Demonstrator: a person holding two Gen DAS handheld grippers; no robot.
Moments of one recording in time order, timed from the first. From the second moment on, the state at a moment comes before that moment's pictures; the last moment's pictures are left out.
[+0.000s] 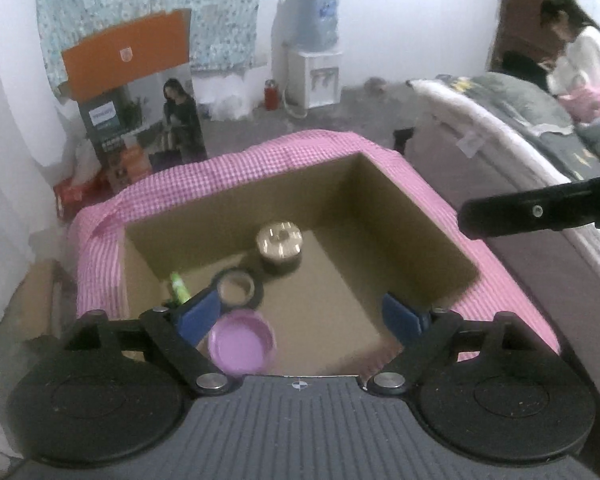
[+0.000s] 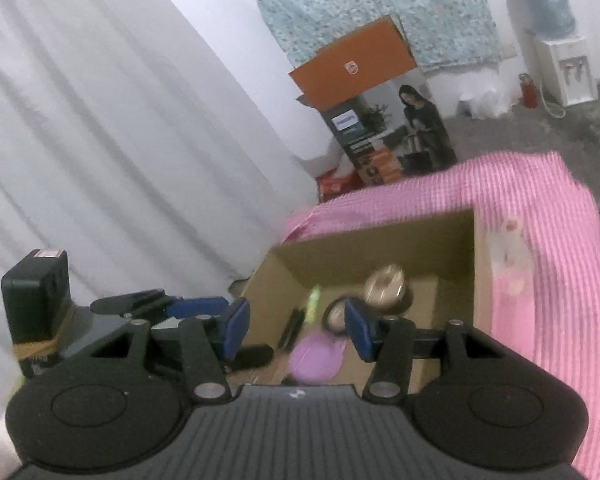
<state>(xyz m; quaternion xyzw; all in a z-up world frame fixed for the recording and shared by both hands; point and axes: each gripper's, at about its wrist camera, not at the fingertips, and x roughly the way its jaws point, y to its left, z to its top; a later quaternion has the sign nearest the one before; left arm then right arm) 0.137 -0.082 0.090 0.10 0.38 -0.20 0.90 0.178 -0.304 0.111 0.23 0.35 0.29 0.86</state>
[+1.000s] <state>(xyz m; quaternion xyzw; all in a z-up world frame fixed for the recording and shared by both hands) 0.091 -0.082 -0.043 0.11 0.39 -0.18 0.89 0.174 -0.222 -0.039 0.29 0.48 0.27 0.78</state>
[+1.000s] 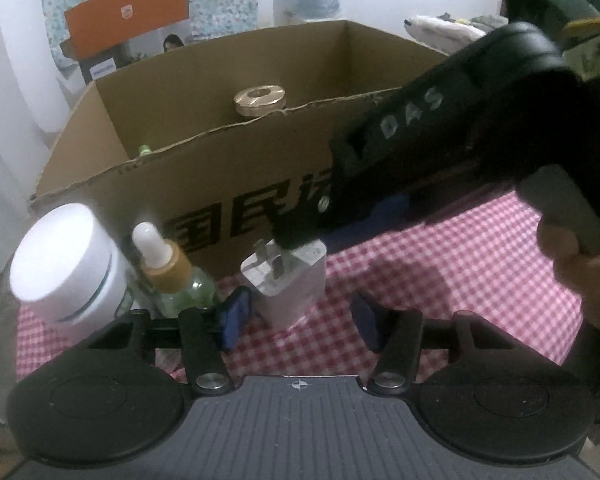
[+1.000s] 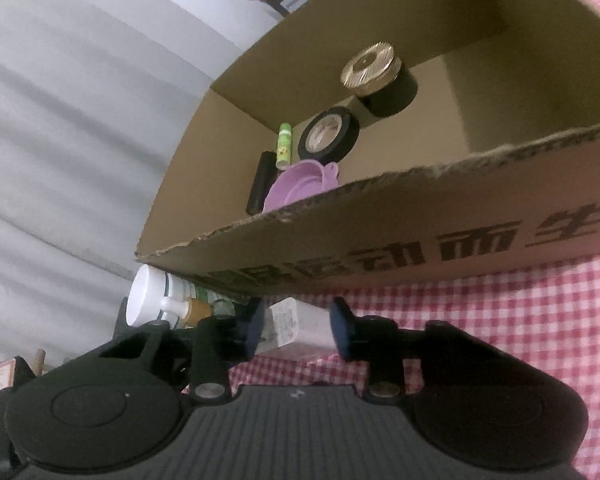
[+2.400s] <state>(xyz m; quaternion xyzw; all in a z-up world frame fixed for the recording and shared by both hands) 0.092 -0.122 -0.057 0.13 0.39 -0.24 0.88 0.133 -0.258 -0.035 0.29 0.47 0.22 0.80</state>
